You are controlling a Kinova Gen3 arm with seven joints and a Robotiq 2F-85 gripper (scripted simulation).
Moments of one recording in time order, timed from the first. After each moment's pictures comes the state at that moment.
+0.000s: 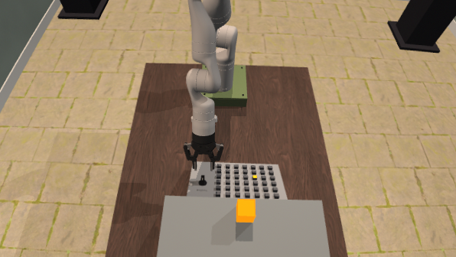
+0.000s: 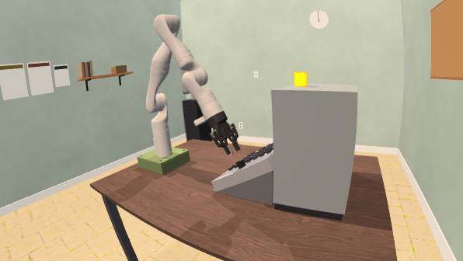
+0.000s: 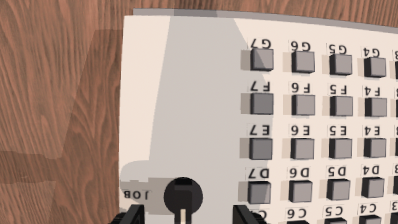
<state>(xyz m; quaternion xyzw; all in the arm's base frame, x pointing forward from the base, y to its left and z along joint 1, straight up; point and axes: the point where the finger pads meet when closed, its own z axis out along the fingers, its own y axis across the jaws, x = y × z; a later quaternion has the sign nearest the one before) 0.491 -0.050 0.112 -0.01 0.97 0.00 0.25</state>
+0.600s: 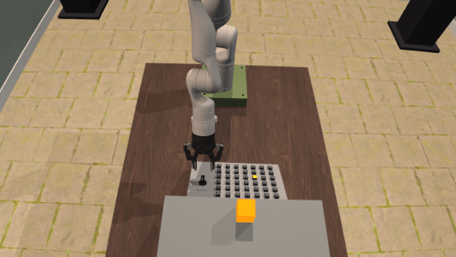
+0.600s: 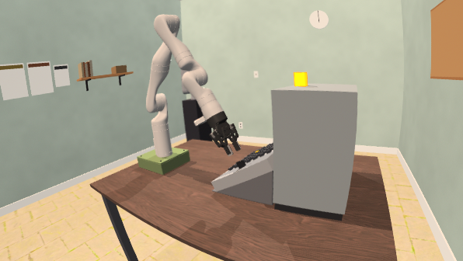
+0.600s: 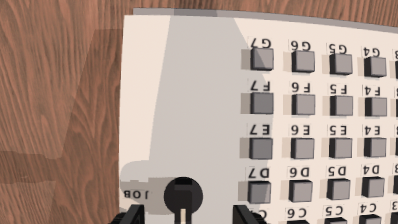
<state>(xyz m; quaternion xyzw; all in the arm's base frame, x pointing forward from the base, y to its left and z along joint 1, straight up) 0.491 -0.050 0.112 -0.01 0.97 0.00 0.25</state>
